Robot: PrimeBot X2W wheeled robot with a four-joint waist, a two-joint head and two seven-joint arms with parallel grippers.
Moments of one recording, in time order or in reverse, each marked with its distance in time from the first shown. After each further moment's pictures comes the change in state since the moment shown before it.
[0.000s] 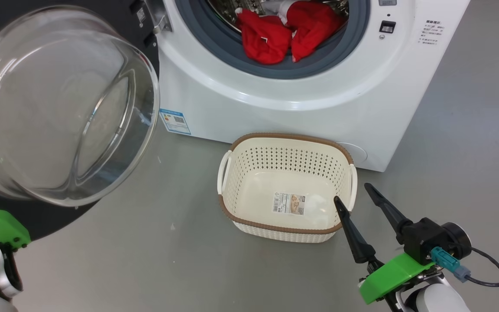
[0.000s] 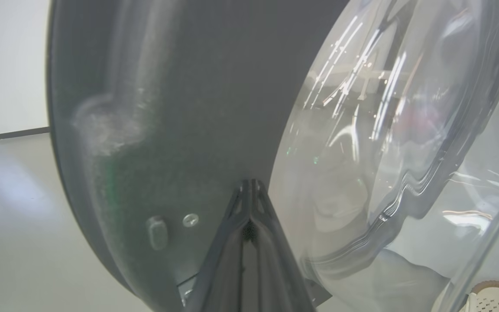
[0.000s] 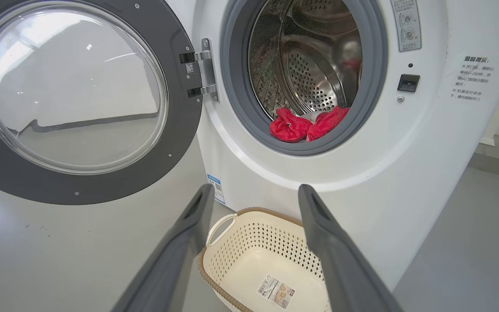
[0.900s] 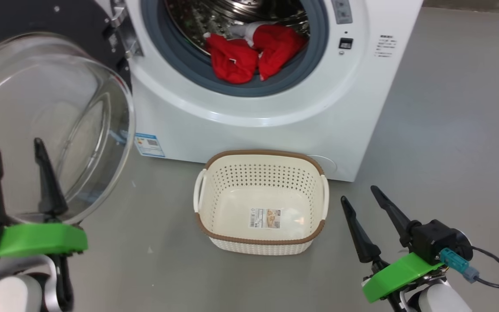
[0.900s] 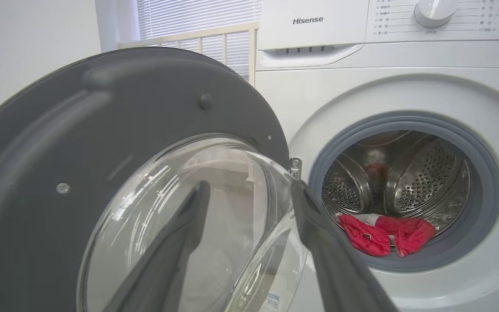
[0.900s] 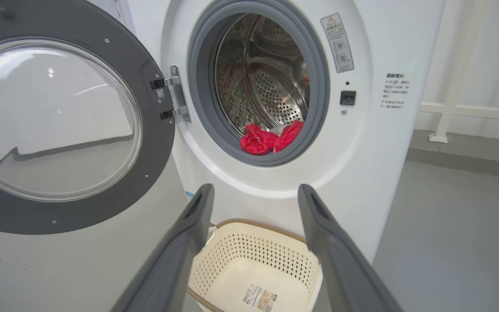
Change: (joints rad) left arm 0.246 -0.084 -0.042 -0.677 0.091 0.039 0.058; right arm -0.005 0.001 -0.005 0.061 0.072 0.000 -0.054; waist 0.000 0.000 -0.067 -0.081
